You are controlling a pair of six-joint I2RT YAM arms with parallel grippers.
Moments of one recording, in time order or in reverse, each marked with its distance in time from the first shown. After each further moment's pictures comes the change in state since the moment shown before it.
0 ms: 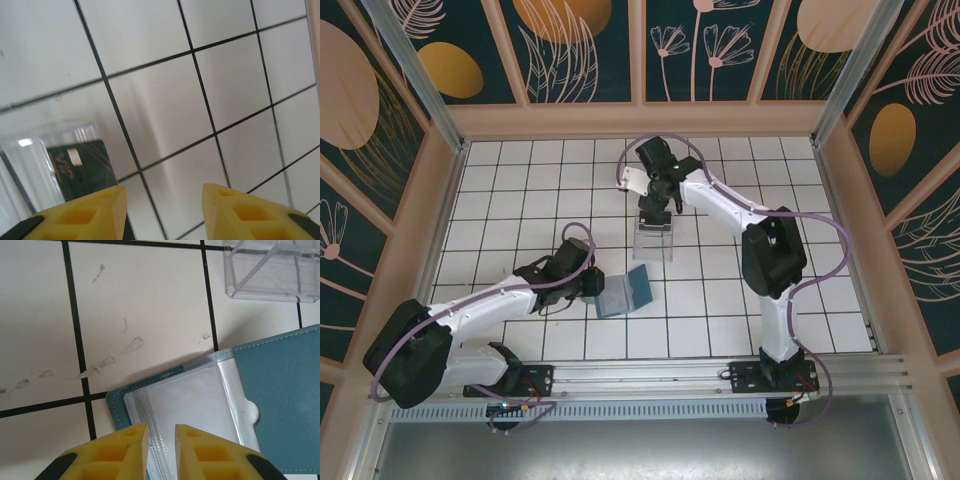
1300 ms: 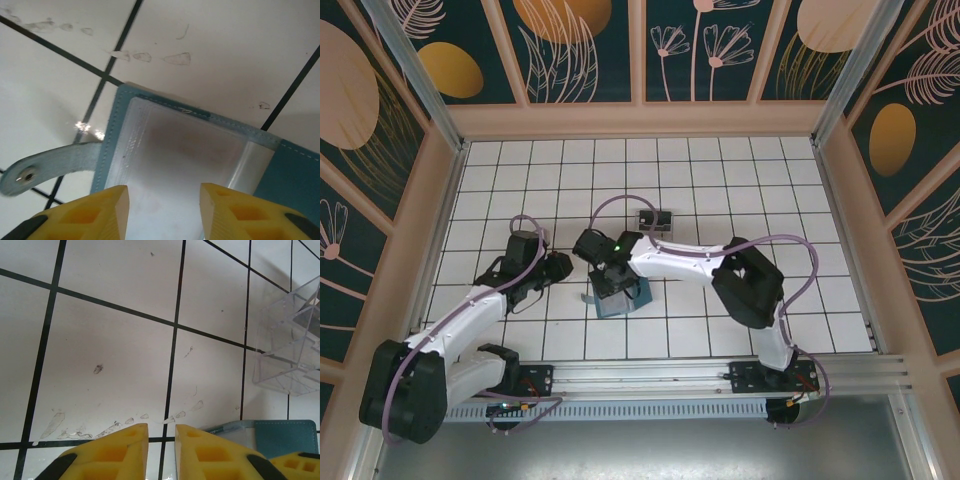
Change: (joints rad) left arm 0.388 -0.174 -0.118 0.079 0.188 -0.014; right arm 0.470 -0.009 -0.229 -0.081 -0.016 1.263
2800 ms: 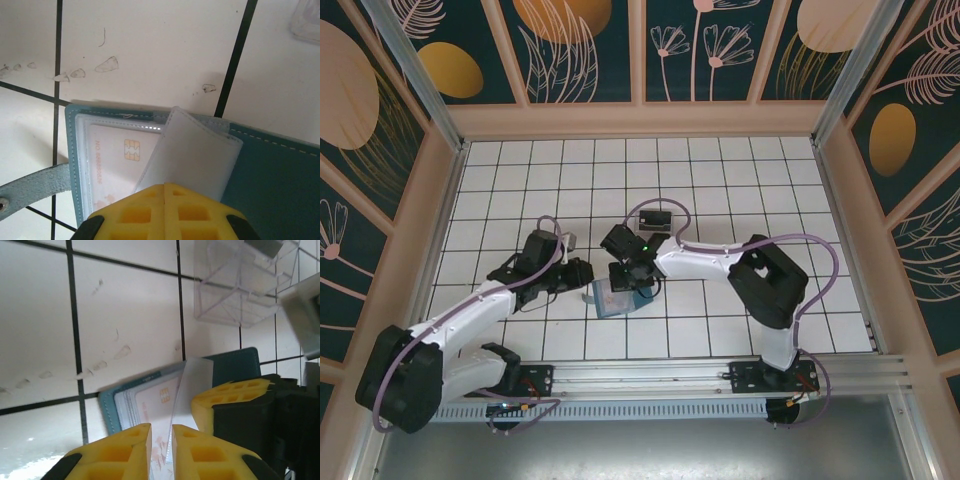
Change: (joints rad) left arm -0.163 0.068 0.051 -0.023 0.149 -0.006; right arm -0.105 -0.141 -0.290 0.276 -0.142 0.225
